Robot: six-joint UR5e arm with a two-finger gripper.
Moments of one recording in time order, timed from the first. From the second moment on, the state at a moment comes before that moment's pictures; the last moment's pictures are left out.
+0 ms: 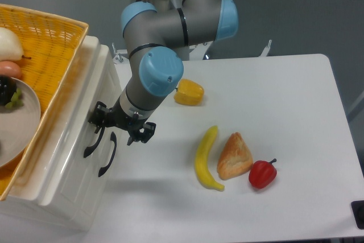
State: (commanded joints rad) arm 2.26 -1.91 -1.48 -1.39 1.10 0.45
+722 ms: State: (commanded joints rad) arm 2.24 -1.90 -1.48 -1.39 1.10 0.44
